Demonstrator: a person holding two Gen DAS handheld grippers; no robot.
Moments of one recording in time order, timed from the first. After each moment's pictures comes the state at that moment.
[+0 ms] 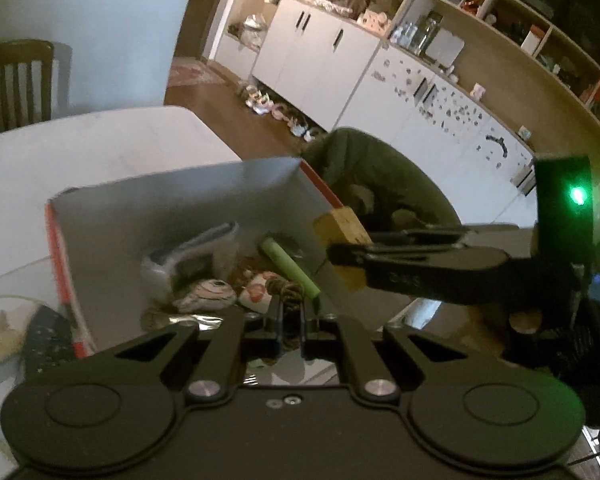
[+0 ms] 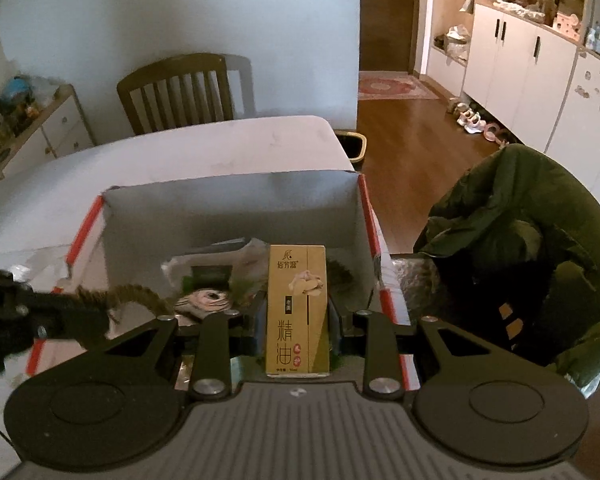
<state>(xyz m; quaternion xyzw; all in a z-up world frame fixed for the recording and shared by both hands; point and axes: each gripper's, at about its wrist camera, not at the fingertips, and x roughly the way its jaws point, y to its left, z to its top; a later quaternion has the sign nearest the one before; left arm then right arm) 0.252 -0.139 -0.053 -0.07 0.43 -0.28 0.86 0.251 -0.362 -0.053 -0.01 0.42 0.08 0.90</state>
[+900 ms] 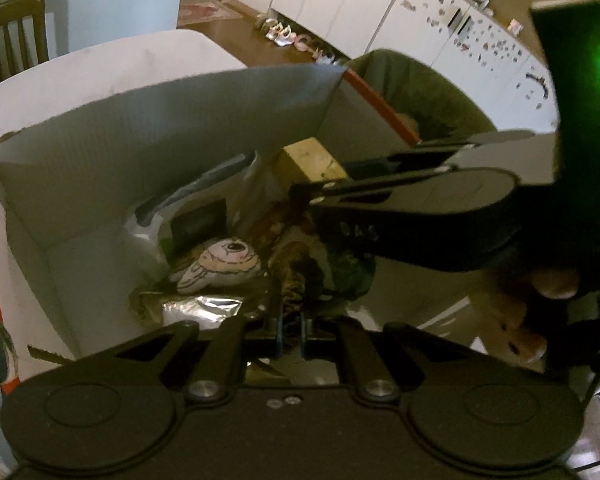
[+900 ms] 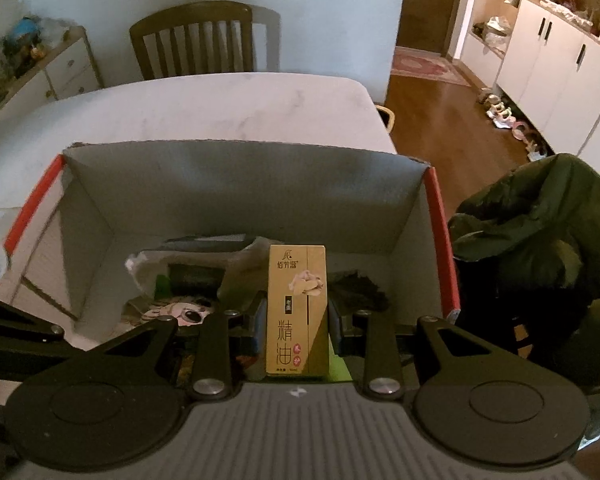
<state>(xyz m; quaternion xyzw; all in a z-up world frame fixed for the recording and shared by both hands) 0.300 -0.180 -0.123 -0.01 0.52 -0.25 0.82 0.314 -0.336 -0.103 -0.07 0.46 0.11 0.88</state>
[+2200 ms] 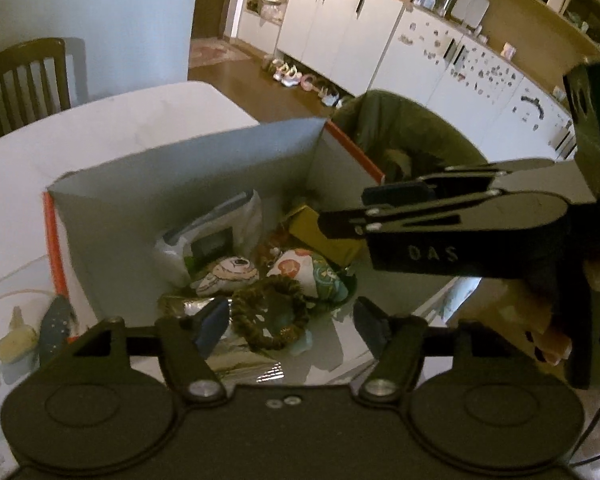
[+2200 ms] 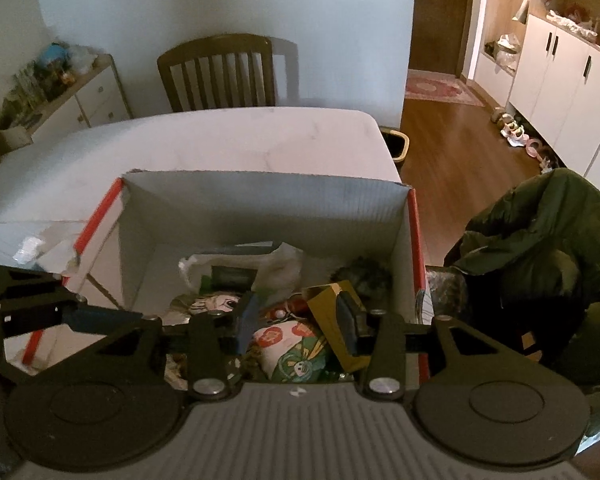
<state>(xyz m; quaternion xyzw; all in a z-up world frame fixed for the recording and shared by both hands) 0.252 -0.161 -0.065 -0.01 0.46 -0.23 0.86 0.268 -0.354 -0.050 -0.03 0.42 0.16 0.89</state>
